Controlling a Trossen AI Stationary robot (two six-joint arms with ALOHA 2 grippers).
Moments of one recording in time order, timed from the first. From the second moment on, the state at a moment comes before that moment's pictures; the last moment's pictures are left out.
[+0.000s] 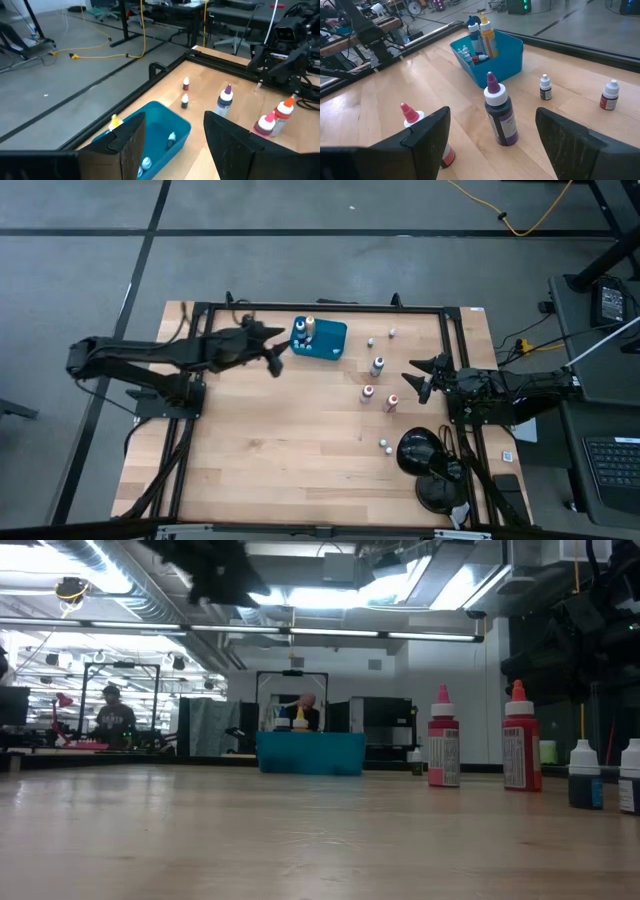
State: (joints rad) left arm 0.11 1.04 0.79 -0.07 -0.49 -0.20; right arm 0.11 0.10 0.10 -0.32 0.57 0.49
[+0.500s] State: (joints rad) left arm 0.06 0.47 0.28 -0.10 -0.40 -0.33; right arm 0.11 0.10 0.10 -0.32 0.57 0.49
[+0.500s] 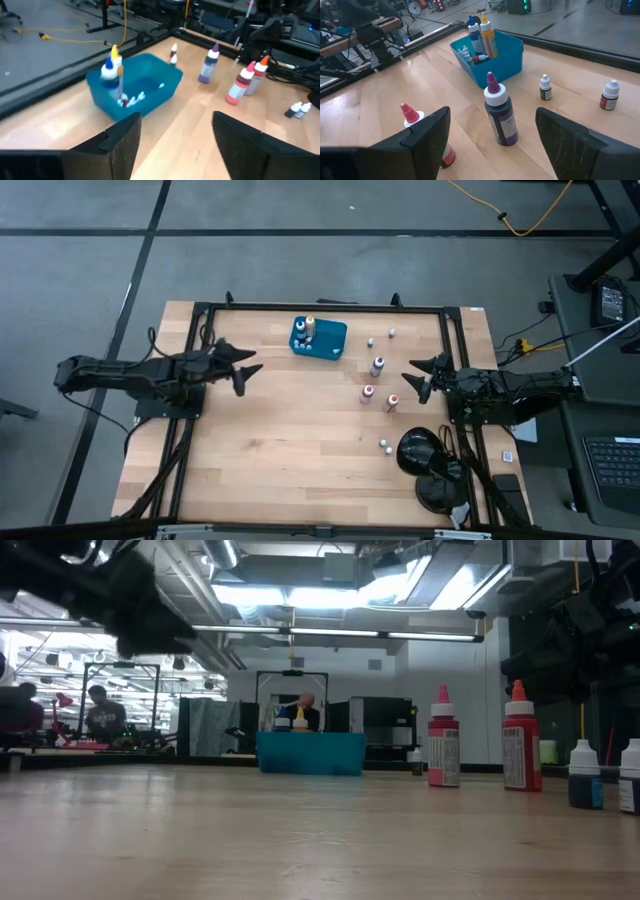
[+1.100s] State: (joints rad) left arm 0.11 0.16 0.01 0.05 -0.22 -0.27; right arm 0.11 0.10 0.10 -0.32 0.57 0.49
